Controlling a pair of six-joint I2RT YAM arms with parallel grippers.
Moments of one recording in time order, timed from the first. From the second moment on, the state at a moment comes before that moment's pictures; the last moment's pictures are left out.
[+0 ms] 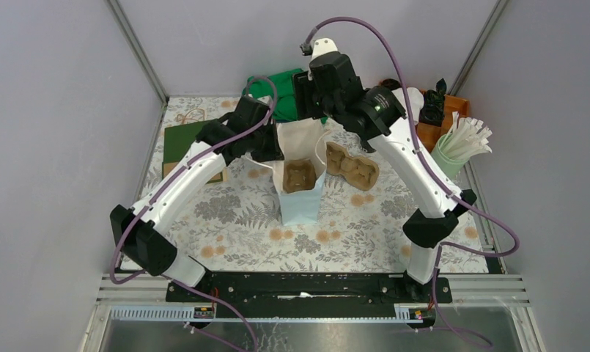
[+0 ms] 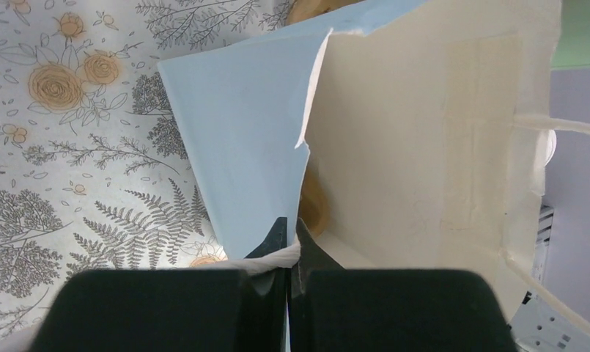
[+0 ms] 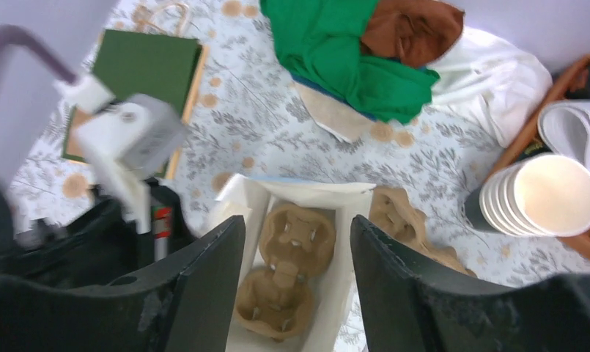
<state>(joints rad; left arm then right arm) -0.56 1.51 1.54 -0.88 0.09 -0.63 0.81 1.86 2.41 -1.04 0.32 0.26</state>
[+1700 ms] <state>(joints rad) -0.71 1.16 1.27 -0.65 0.06 -0.31 0.67 1.38 1.61 -0.71 -0.05 0.24</state>
